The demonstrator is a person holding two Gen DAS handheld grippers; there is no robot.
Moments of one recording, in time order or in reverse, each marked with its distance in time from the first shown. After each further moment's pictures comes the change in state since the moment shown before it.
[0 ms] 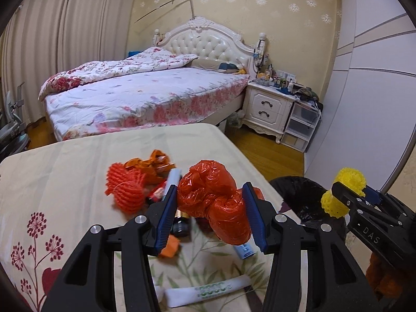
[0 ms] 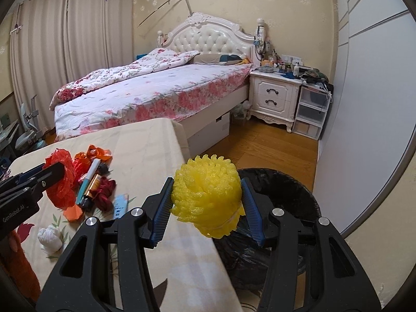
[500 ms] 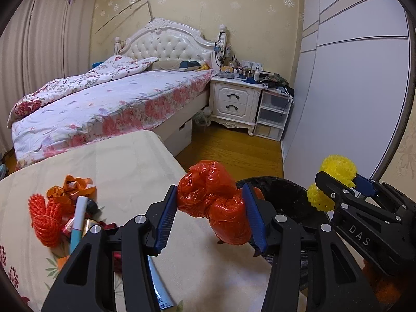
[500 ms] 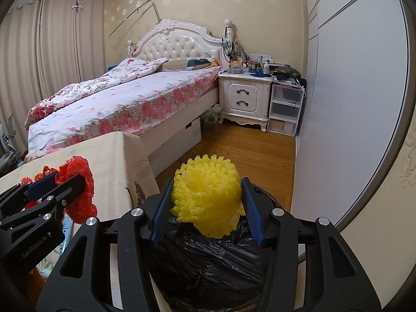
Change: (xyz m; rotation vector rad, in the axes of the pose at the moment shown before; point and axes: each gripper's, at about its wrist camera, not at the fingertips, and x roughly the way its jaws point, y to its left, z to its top) left arm 0.075 -0.084 0.010 0.136 0.021 -0.121; right arm 0.039 -0.062 0.003 0.077 -0.019 -0.117
